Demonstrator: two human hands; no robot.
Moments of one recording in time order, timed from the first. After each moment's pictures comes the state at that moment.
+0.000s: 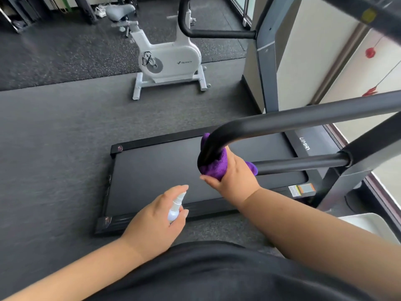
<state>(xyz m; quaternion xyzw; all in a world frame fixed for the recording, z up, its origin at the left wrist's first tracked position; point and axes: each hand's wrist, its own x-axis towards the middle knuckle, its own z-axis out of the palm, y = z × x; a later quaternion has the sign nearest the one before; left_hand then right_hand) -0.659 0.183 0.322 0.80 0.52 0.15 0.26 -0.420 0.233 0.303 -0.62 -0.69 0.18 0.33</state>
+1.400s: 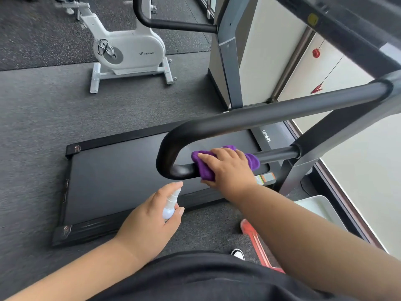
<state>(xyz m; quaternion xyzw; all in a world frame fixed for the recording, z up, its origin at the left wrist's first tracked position) -0.591 0.182 0.318 0.79 0.48 0.17 0.33 -0.336 0.218 0.288 -0.67 -0.74 -0.01 0.09</state>
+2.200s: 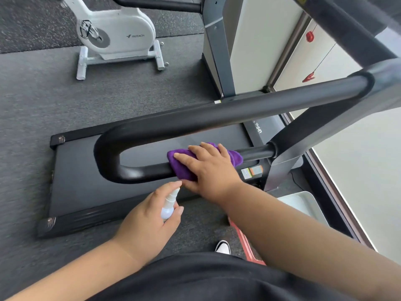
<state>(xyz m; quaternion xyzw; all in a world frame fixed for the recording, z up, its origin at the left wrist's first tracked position) -0.491 0.171 0.311 0.79 0.48 0.17 0.33 -0.276 0.213 0.284 -0.63 -0.77 0.05 0.09</state>
